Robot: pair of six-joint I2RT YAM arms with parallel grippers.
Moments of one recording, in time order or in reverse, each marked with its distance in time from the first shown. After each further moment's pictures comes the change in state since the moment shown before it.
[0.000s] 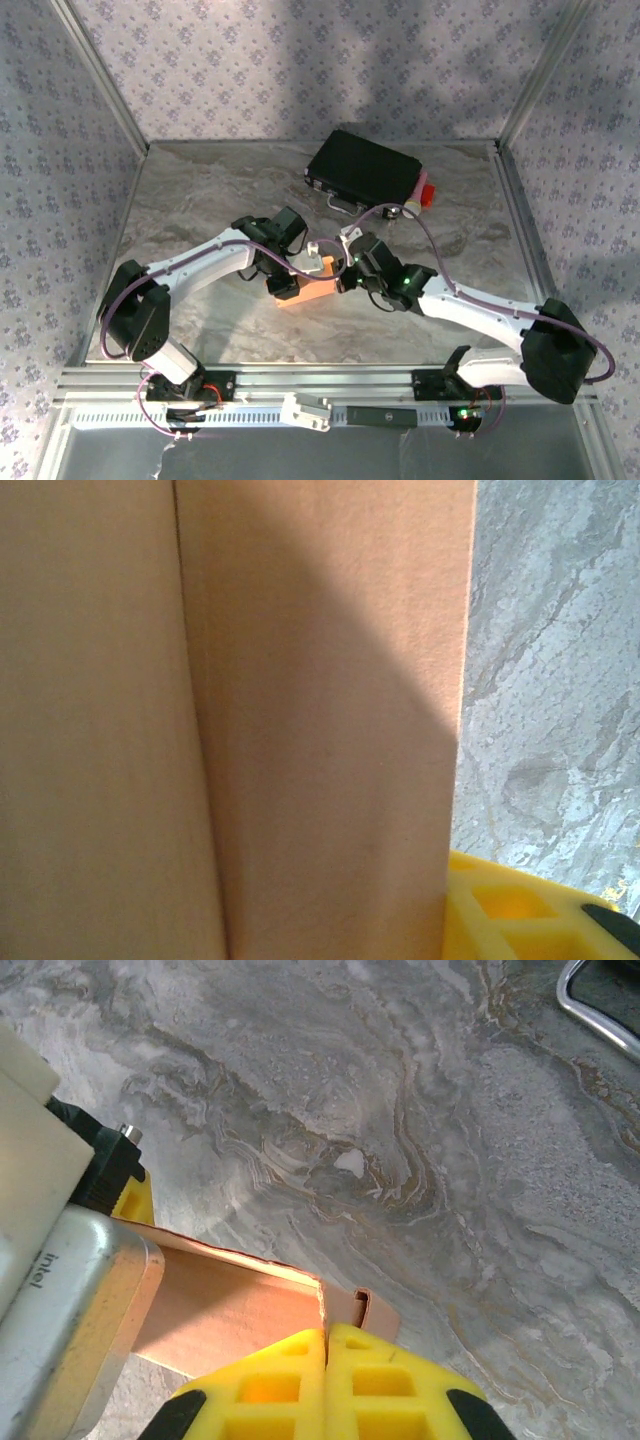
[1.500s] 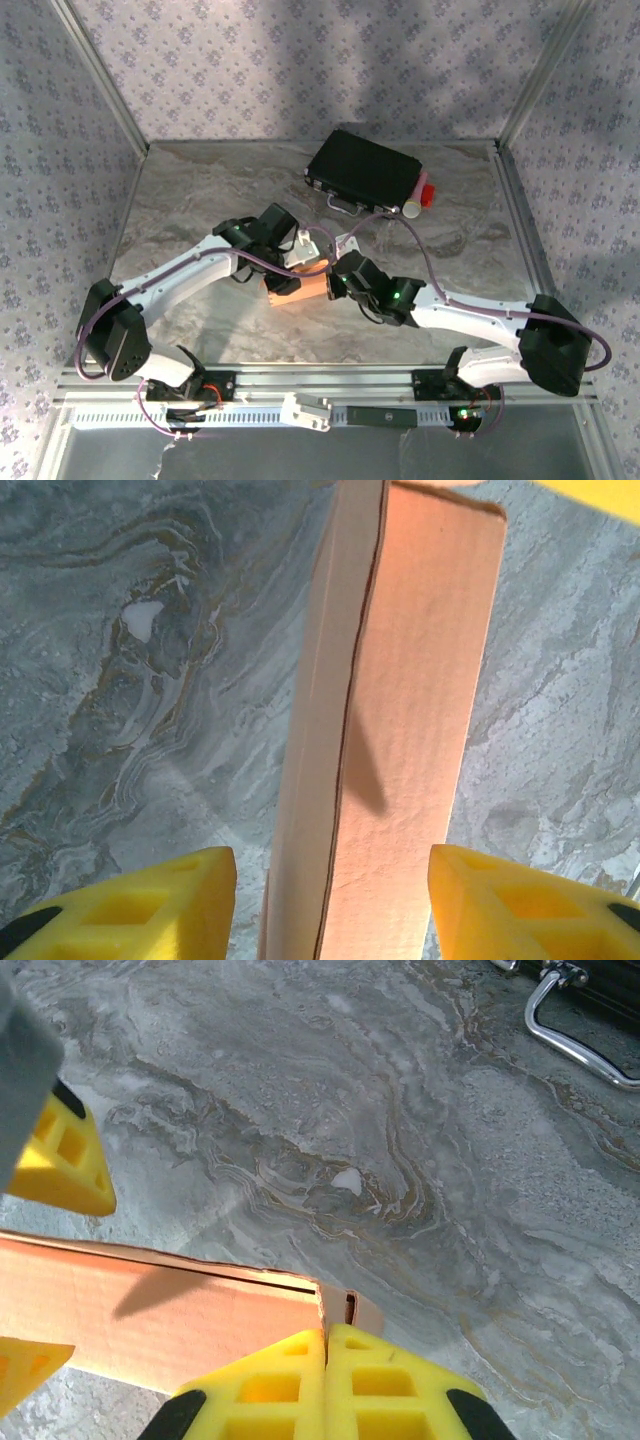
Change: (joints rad) left arm 0.000 -0.134 -0.029 0.044 -0.011 -0.177; right arm 0.136 0.024 -0.017 0.063 0.227 0.100
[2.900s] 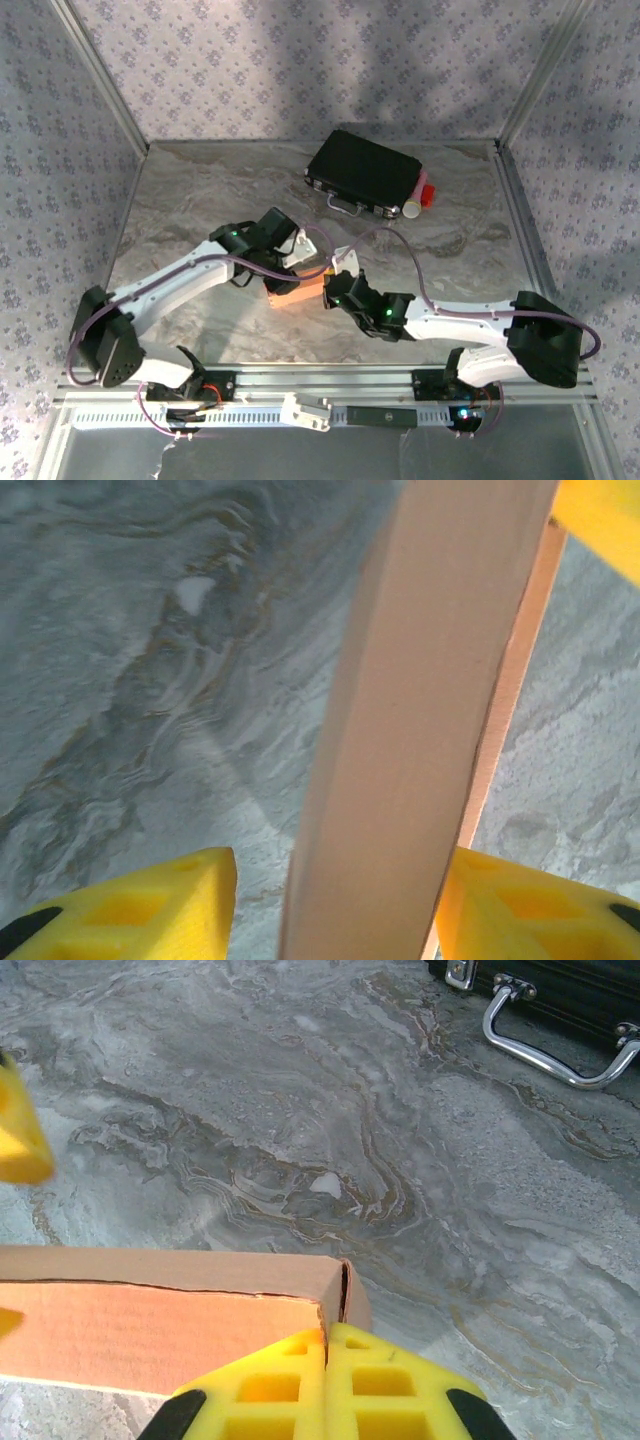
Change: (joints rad) left arm -0.035 -0.078 -0.016 0.010 -0.111 -0.148; right arm 0.120 0.043 -0.075 0.124 0.223 0.061
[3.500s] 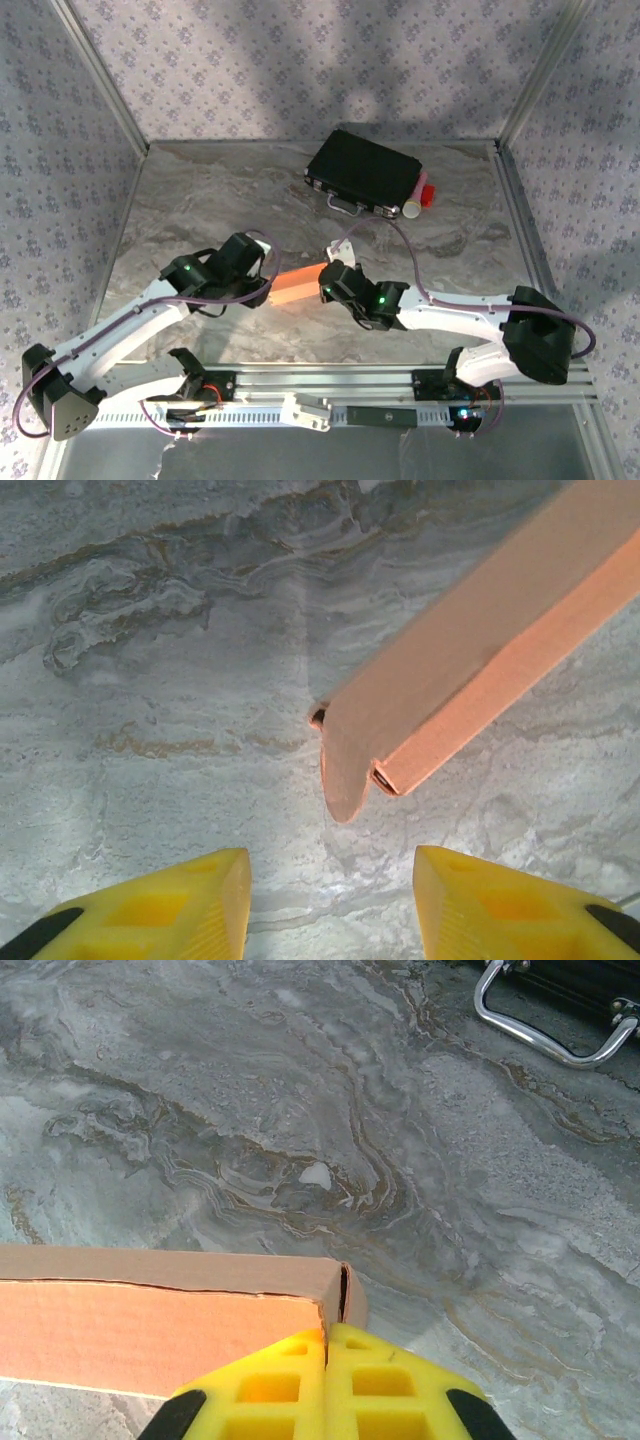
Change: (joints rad) left arm -0.018 -0.330 -0.188 -0.090 -0.164 -0.546; right arm -0.036 0.048 0.119 -0.165 -0.039 0.045
